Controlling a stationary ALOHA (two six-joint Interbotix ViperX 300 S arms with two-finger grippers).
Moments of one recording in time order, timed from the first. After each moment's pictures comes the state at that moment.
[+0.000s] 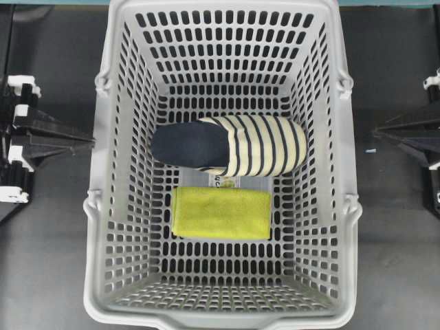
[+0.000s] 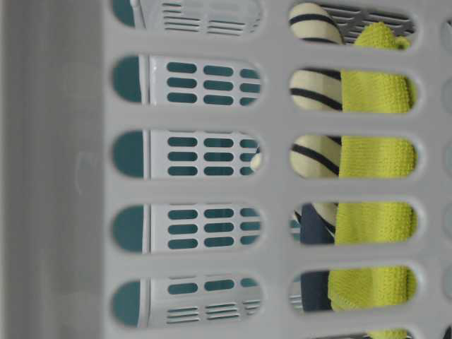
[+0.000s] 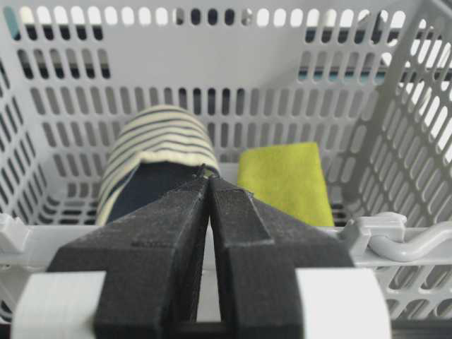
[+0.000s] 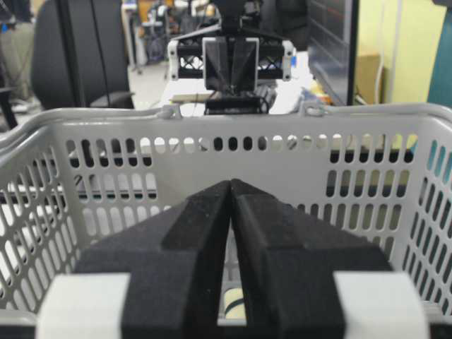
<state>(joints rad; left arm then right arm) 0.00 -0.96 1.17 0.00 -0.29 0.00 0.00 -0.97 1.18 0.00 -0.29 0.00</state>
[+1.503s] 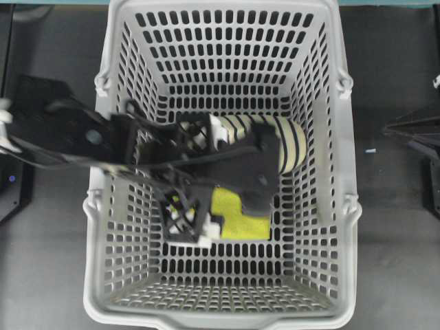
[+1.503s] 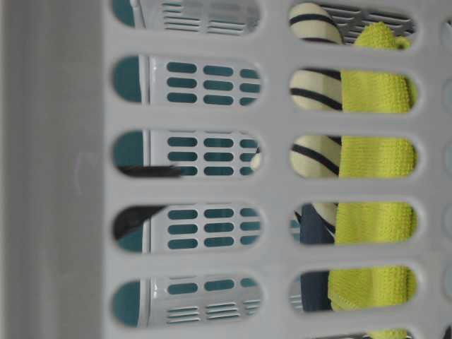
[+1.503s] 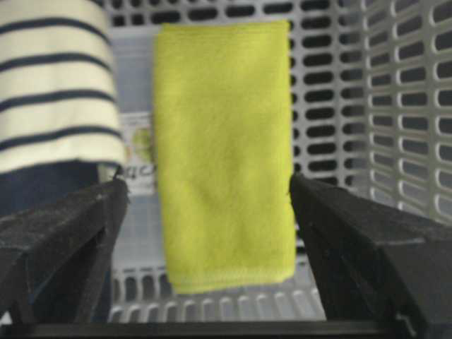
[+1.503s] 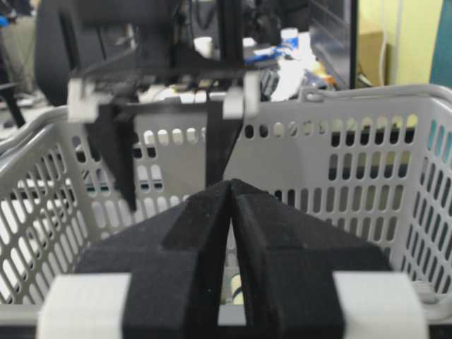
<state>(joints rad) -0.14 0.05 0.00 0.04 0.91 -0.06 -0.01 -1.04 1.16 0.01 -0.16 0.04</state>
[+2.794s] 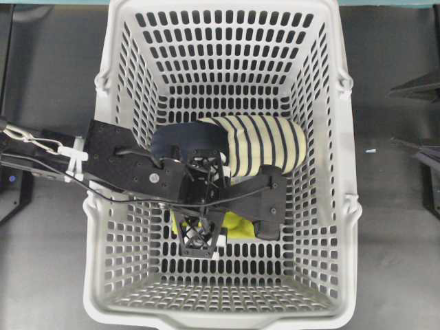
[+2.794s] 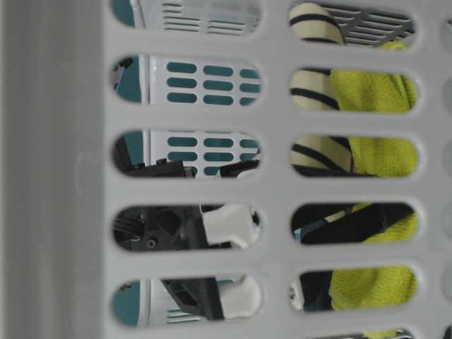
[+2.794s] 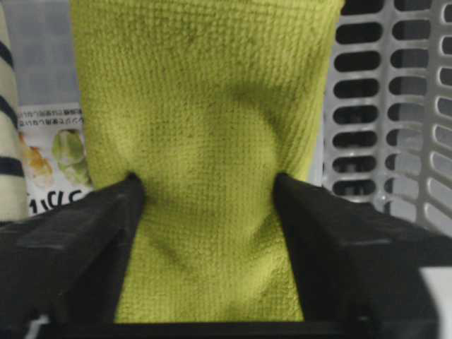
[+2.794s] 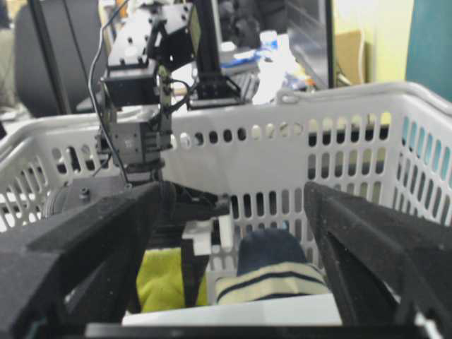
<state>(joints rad) -0.15 0.21 0.13 0.04 0.82 -0.09 -0.05 -1.07 1.16 0.01 -0.14 0.07</state>
